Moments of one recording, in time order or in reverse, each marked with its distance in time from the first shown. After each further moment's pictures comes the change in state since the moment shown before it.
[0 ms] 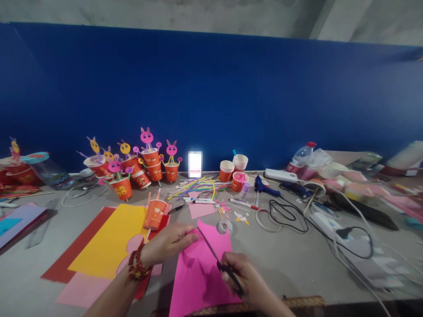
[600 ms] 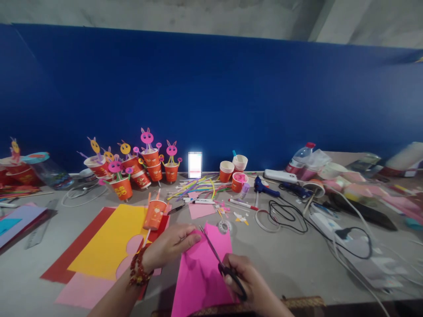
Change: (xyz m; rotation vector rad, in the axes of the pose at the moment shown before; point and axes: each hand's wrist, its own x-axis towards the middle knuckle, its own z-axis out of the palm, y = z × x) left_hand 0.000 0.009 0.006 -0.016 0.033 -0.022; right_hand -0.006 -0.009 0.000 -0.036 0.023 -0.038
